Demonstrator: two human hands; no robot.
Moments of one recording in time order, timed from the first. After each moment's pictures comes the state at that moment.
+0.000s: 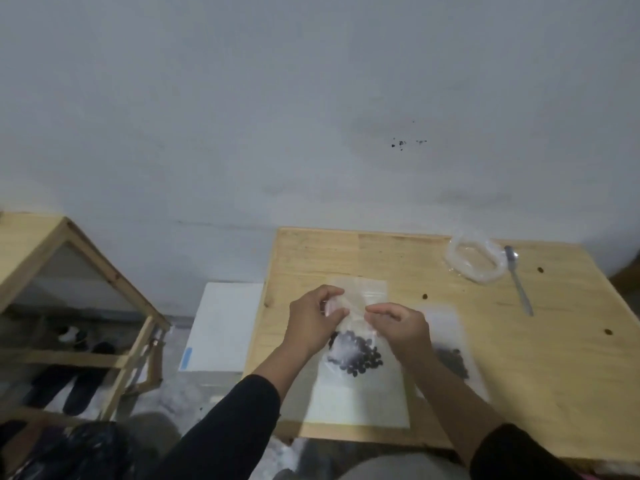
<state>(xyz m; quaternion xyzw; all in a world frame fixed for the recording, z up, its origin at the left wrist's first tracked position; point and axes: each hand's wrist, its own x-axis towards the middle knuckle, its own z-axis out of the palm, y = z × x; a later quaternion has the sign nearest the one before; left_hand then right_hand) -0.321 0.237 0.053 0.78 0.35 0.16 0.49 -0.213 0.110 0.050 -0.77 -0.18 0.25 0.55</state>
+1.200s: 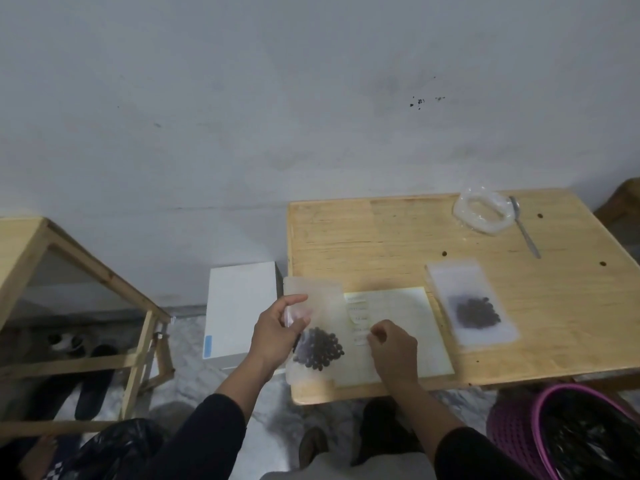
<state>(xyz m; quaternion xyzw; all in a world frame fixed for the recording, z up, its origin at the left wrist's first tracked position) -0.445 0.302 0.028 0.69 0.39 0.08 0.60 -0.333 0.139 -0.011 -0.93 -0.16 0.15 0.31</state>
